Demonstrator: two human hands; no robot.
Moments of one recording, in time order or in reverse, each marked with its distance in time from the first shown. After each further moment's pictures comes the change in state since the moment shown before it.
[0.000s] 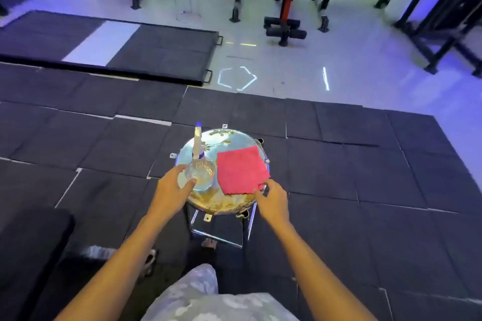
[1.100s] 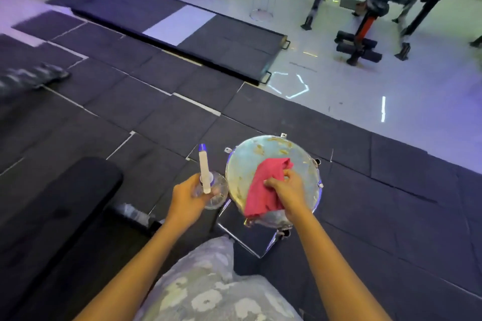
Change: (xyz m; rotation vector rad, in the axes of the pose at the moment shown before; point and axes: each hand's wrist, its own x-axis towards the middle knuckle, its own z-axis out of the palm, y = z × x) left_hand -0.046 -0.060 -0.044 -0.351 0.264 -0.119; right_hand 0.026 -0.100 0.057 0.322 -0.279 0.111
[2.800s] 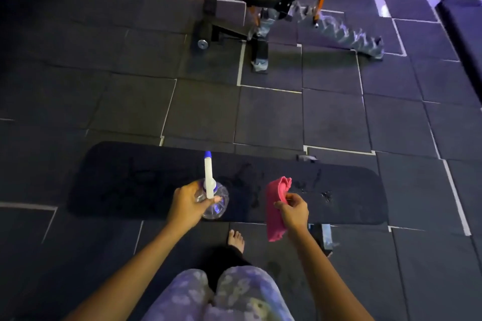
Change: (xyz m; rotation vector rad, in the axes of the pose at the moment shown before) left_hand -0.282 -0.337 -0.545 -0.049 0.970 -0.631; right_hand -0.320 0.068 0.679 -0.723 -0.849 -0.213
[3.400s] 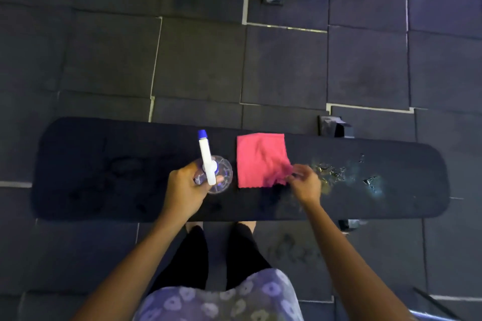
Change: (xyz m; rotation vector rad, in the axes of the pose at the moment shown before) left_hand 0.119 -0.103 0.044 -0.002 -0.015 -0.018; right_hand 0.156 0.056 0.100 -0.208 -0.043 0.012
